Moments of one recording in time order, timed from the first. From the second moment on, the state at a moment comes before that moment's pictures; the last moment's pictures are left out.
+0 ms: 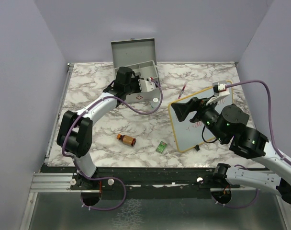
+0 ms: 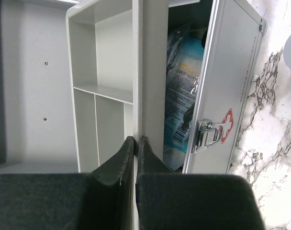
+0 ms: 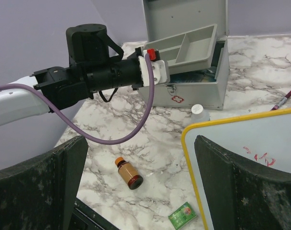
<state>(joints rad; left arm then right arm) -0.44 1.72 1.28 -0.05 0.19 1.05 1.03 0.82 1.11 -0.36 0.50 0.44</state>
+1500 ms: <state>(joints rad) -0.41 1.77 1.38 -0.15 0.31 0.86 1.03 0.82 1.11 -0.36 0.50 0.42</state>
